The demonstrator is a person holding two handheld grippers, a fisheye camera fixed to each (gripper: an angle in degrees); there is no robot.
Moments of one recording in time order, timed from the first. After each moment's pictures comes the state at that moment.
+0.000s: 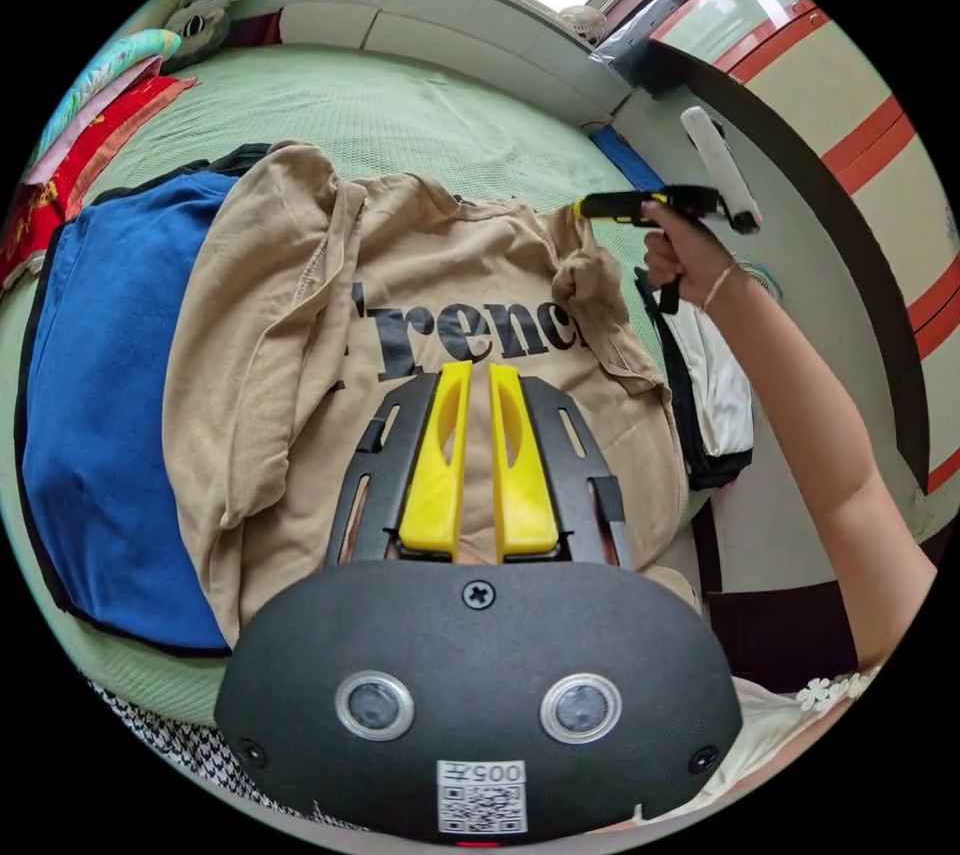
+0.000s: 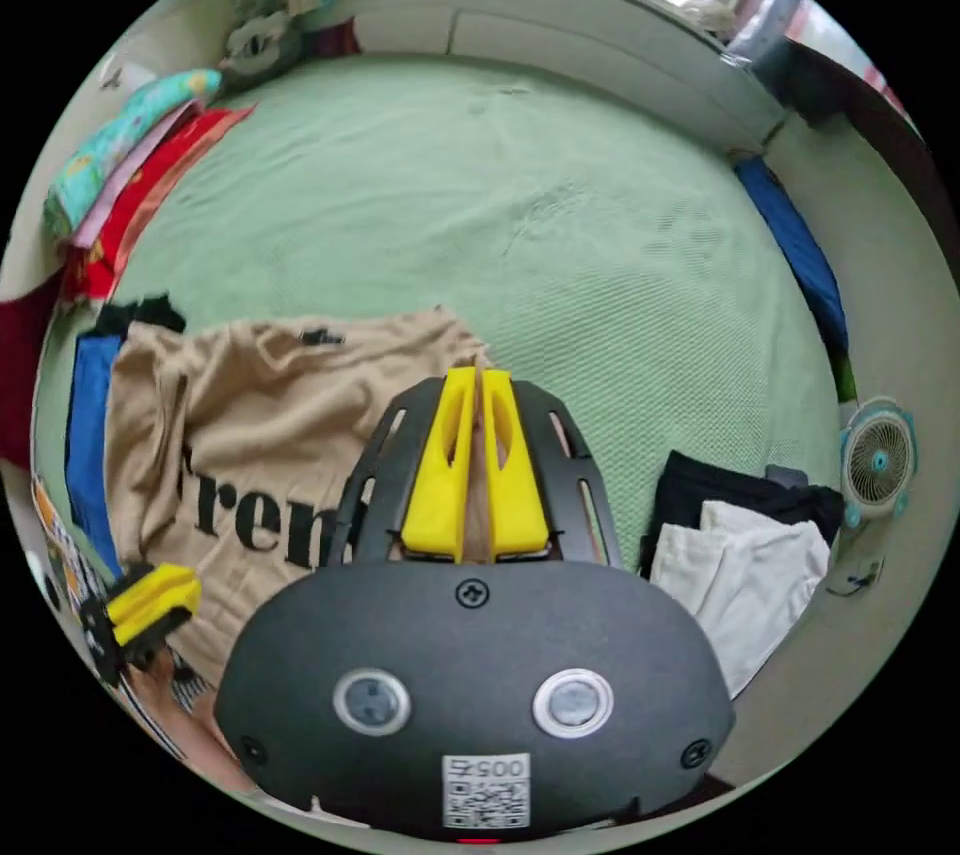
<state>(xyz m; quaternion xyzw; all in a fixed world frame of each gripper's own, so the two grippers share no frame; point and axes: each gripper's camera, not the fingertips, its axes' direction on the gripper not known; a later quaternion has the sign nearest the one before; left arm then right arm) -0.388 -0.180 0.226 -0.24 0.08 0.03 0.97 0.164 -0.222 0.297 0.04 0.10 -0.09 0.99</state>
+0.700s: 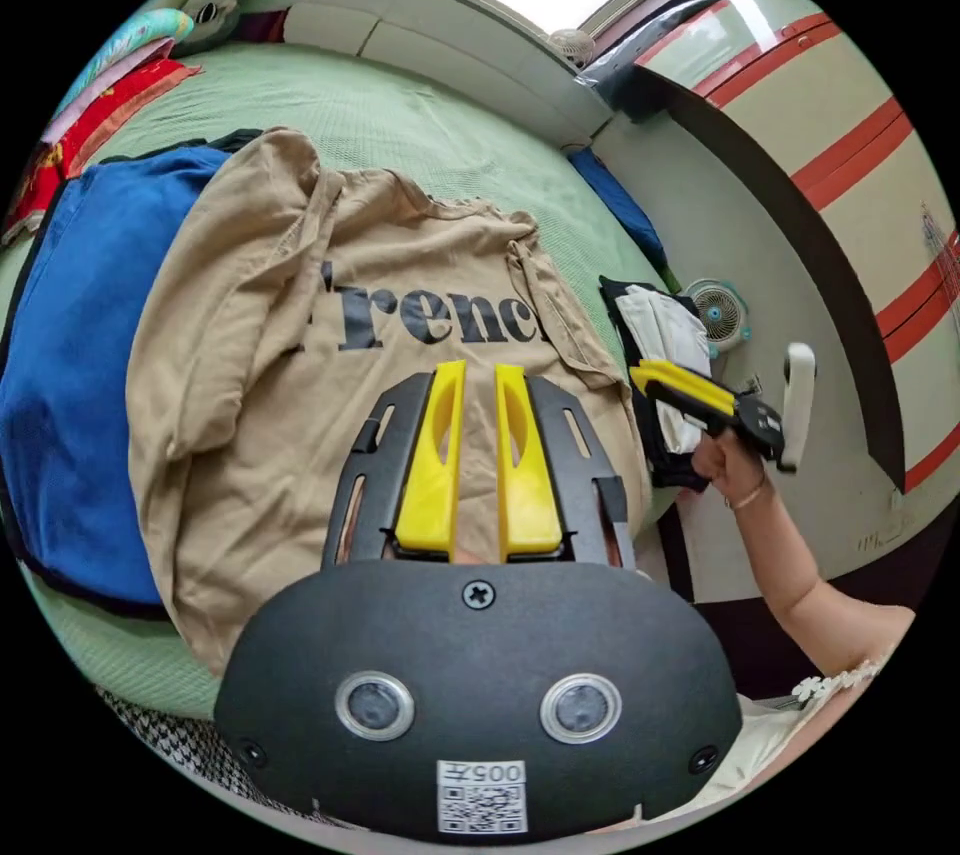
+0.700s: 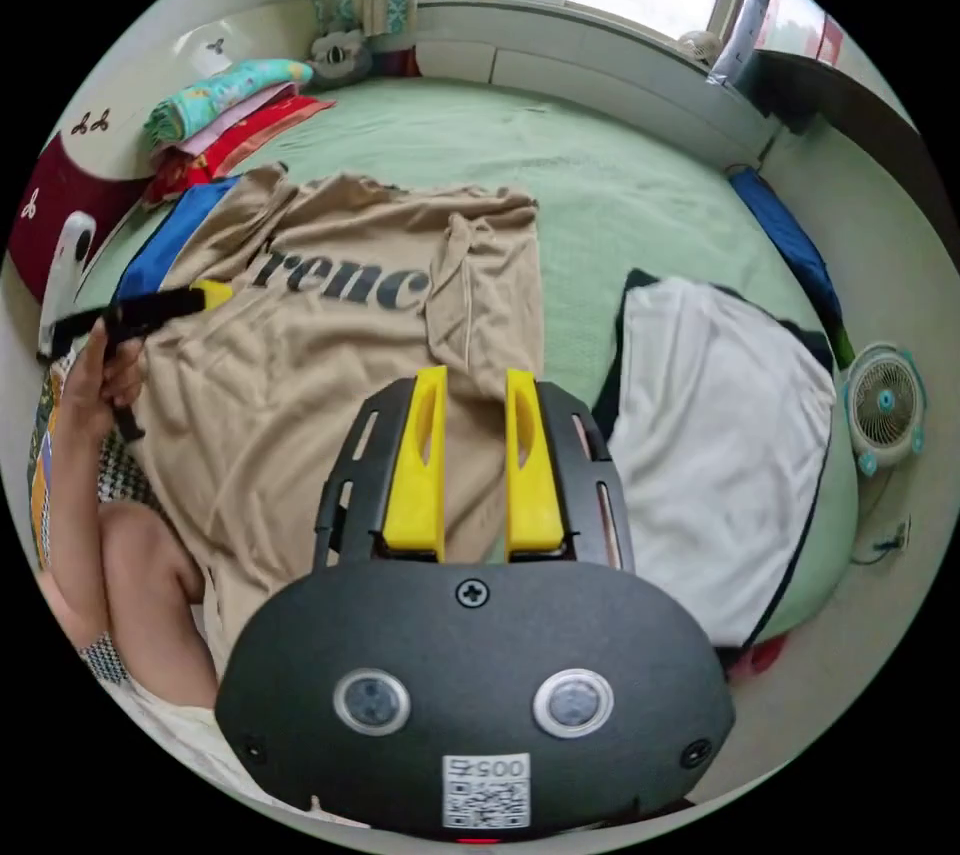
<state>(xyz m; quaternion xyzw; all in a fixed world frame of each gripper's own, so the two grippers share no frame) -0.365 -0.122 0.174 -0.21 0.11 0.01 0.97 0.242 0.075 0.203 0.09 0.06 -0.16 0.98</state>
